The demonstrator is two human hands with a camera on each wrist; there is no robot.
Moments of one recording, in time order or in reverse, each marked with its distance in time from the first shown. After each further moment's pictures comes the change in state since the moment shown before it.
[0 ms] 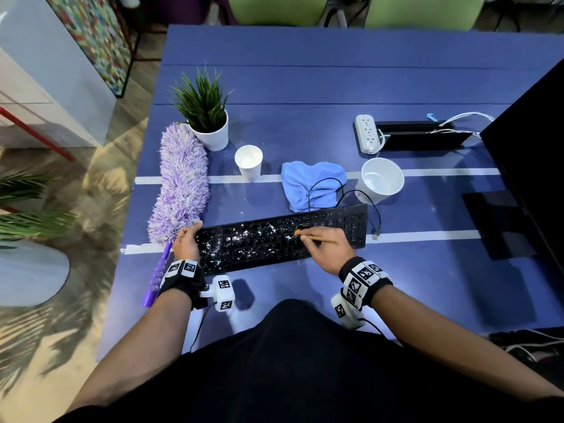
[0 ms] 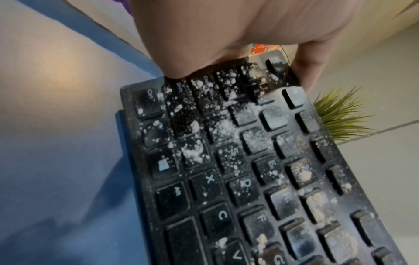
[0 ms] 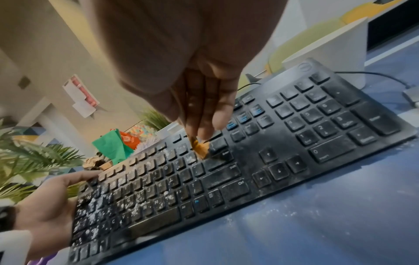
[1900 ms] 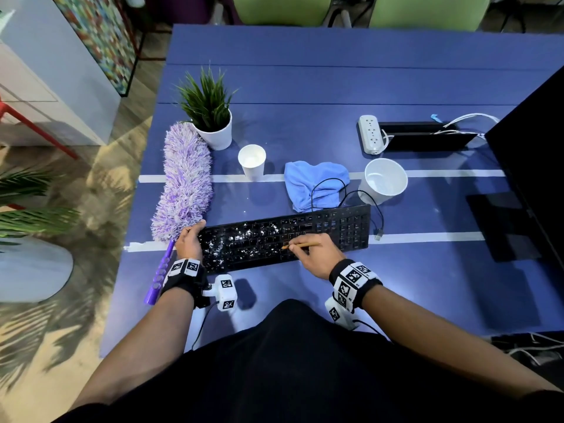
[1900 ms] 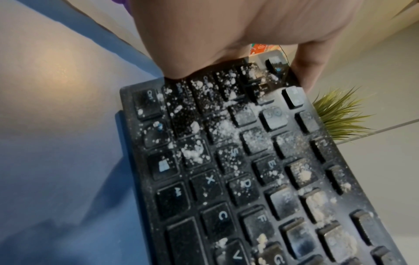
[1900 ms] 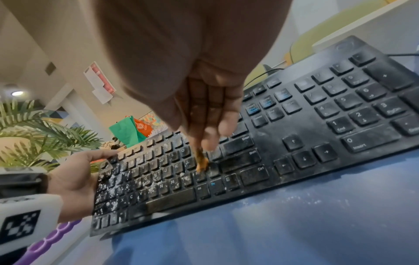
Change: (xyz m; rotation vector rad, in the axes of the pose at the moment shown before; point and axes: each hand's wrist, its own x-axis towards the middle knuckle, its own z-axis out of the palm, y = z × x) left_hand -0.007 0.005 0.000 0.024 0.013 0.031; right_hand -0.002 -0.015 0.016 -0.018 -0.224 0.065
